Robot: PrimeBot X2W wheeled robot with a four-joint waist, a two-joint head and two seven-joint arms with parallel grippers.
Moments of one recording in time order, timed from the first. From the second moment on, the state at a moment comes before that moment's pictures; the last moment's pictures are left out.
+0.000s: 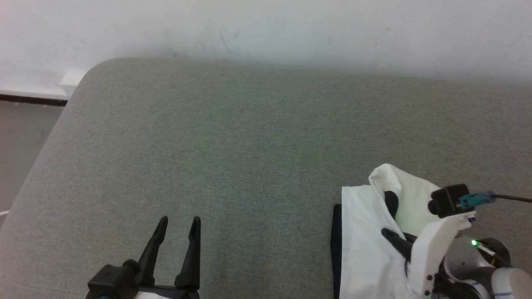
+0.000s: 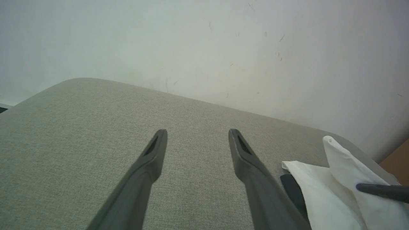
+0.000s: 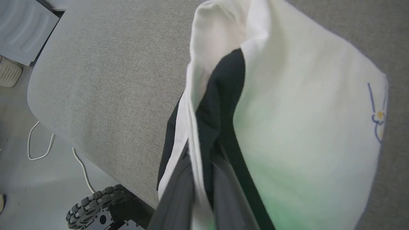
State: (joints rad) left arm 0.17 0.36 -0.38 -0.24 -0.56 0.24 -0.23; right arm 0.00 -0.15 0.04 -0.12 0.50 0.13 0.79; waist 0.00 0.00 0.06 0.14
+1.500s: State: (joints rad) left arm 0.10 0.34 -0.42 -0.20 -0.54 0.22 -0.24; right arm 0.08 -0.14 -0.24 -0.16 0.37 0.13 0.83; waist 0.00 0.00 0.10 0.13
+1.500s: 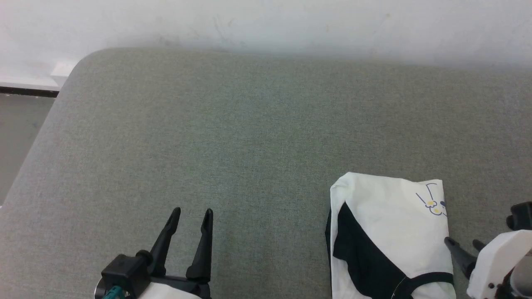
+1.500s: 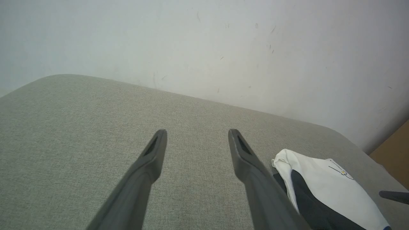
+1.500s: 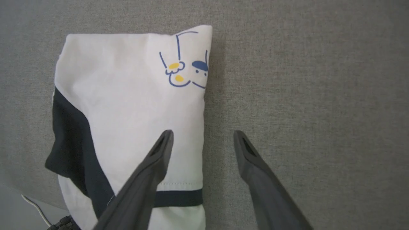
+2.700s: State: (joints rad) left arm 0.08 0.37 -0.43 -0.25 -0.53 0.23 -0.20; right arm -0.17 -0.28 -0.04 0.10 0.34 0.13 0.70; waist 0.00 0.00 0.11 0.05
